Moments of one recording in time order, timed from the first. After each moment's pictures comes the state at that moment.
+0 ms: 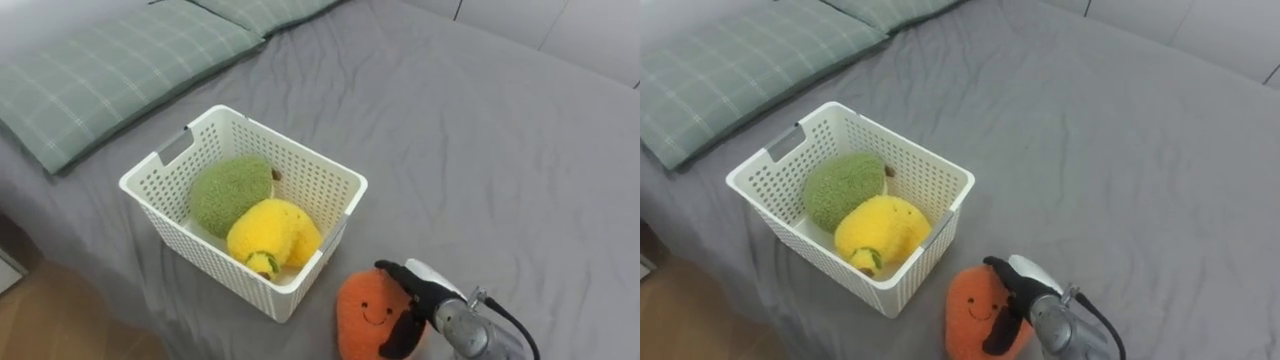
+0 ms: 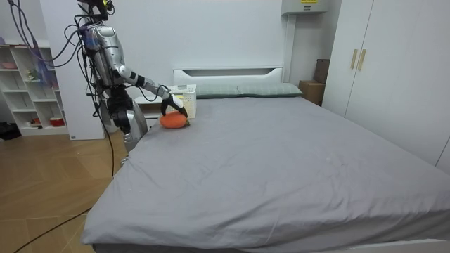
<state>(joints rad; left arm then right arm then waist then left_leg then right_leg) 0.31 0.16 0.09 0.93 -0.05 0.17 0.08 -0.04 -0.24 0.33 0.50 -0.61 0.20 0.19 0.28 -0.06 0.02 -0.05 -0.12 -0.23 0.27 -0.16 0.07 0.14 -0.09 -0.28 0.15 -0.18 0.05</state>
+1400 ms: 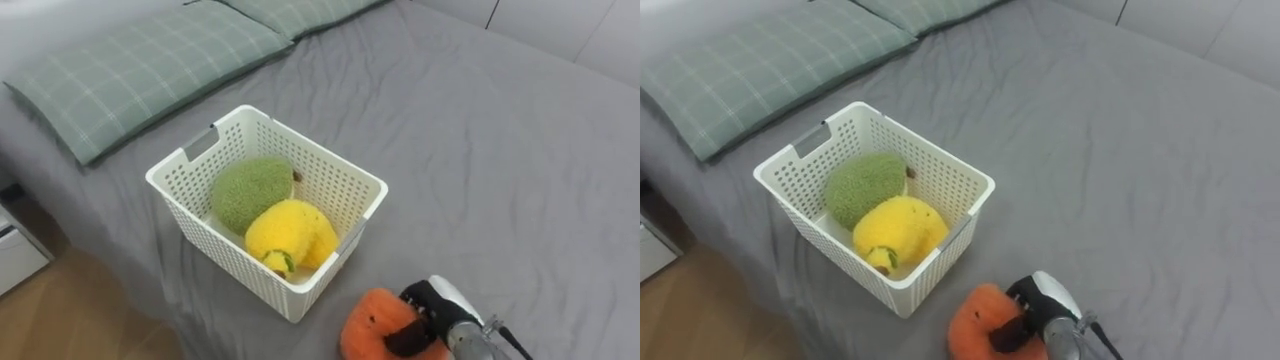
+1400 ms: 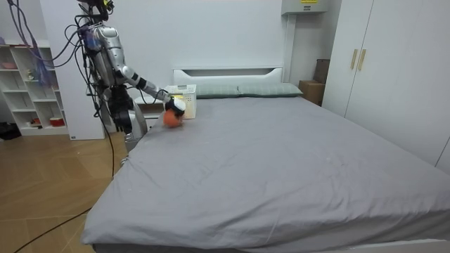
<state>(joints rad) 0.33 0.15 0.09 0.95 -0.02 0.17 0.09 -0.04 -0.24 0.26 0.60 -0.42 0.11 -0.03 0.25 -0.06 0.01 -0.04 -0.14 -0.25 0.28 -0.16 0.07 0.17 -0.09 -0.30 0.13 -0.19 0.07</state>
